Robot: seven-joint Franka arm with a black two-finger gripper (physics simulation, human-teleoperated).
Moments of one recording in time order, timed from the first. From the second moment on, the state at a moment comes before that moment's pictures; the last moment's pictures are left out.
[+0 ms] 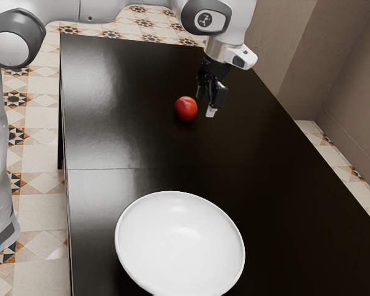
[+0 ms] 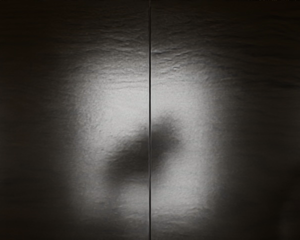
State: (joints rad) arm 0.00 0.00 0.00 -1.57 0.00 1.56 0.00
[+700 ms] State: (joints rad) arm 0.16 0.30 0.25 -1.31 -0.14 1.59 0.10
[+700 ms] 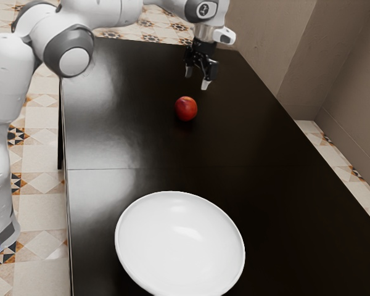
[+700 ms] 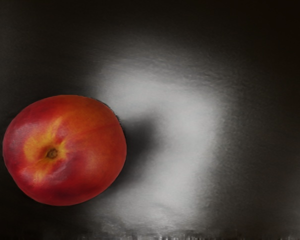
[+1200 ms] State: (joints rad) arm 0.16 0.34 0.34 -1.35 -0.15 1.63 0.12
